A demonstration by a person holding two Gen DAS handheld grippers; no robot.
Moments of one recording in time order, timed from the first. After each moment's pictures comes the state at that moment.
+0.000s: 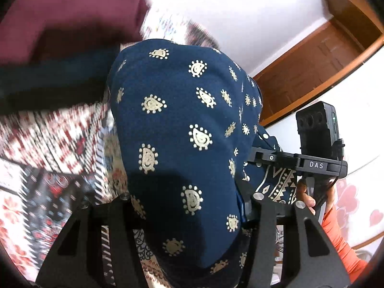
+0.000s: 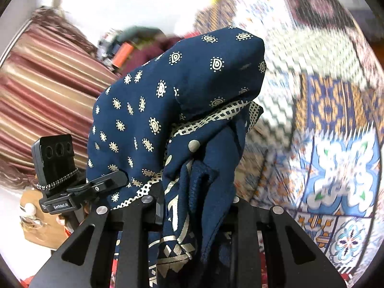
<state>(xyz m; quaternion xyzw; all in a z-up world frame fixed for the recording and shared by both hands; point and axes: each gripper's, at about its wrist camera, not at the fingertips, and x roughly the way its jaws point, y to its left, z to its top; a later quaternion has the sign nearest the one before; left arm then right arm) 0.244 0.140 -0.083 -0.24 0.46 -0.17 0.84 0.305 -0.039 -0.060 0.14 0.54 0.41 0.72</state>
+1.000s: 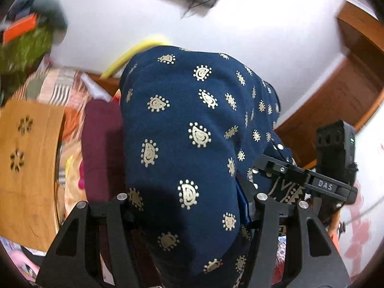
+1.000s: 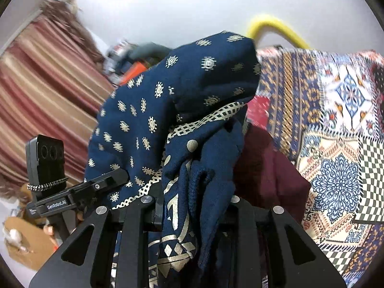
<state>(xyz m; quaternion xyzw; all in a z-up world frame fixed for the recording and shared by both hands) 0.393 0.393 0.015 -0.24 0.40 -0.06 0.88 0.460 0.190 -0.023 0.09 0.49 0.41 0.76</state>
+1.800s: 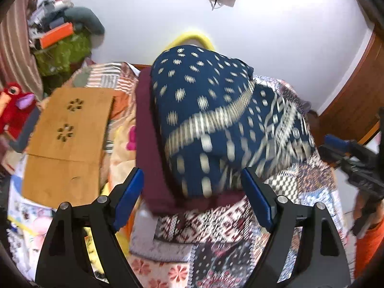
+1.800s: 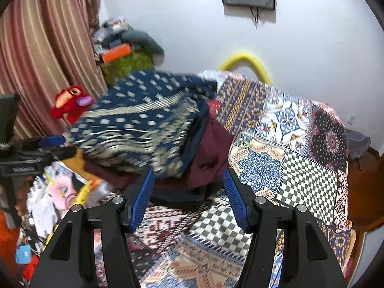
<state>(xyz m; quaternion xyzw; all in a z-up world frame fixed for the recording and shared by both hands) 0.287 0.351 0.000 -0.14 0.42 0.07 0.89 0.337 0.104 0.017 -0.09 0.38 0.35 0.85</state>
